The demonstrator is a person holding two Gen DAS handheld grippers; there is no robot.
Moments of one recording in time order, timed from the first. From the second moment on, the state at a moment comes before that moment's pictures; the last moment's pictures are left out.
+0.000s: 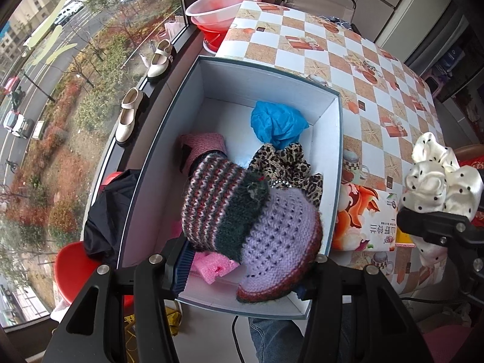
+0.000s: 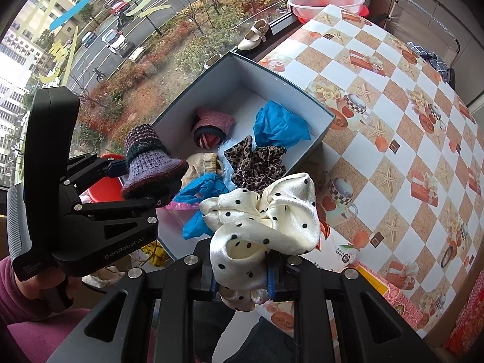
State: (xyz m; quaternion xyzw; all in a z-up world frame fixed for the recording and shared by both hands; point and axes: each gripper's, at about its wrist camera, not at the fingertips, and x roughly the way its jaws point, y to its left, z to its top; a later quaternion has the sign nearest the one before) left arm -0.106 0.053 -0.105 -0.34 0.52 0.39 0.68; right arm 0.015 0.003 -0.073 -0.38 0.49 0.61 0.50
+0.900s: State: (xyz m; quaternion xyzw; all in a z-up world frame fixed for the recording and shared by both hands) left arm -0.113 0.070 -0.118 -0.36 0.52 0.41 0.65; right arm -0.005 0.040 -0.082 -0.40 0.47 0.62 0.48
